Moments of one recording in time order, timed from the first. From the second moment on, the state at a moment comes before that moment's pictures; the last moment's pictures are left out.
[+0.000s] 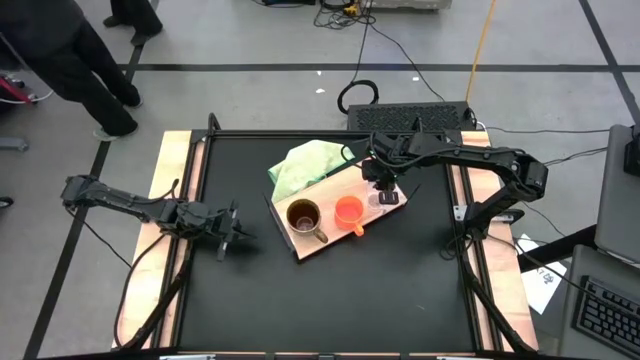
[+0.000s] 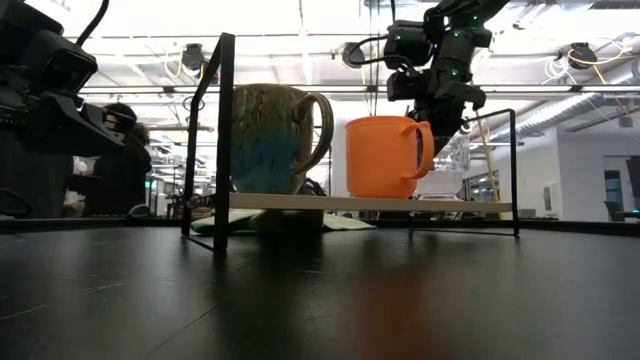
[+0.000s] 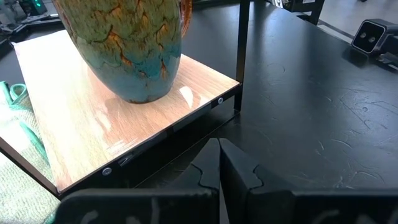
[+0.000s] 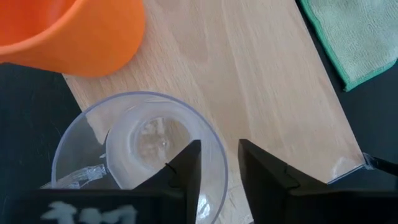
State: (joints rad) left arm -0.20 0.40 0.01 0.03 0.01 0.07; right arm -0.41 1.53 1.14 -0.86 -0.10 -0.44
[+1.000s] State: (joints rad) left arm -0.20 0.40 0.01 0.03 0.01 0.07; right arm -0.41 1.17 1.14 -0.90 -0.11 -0.30
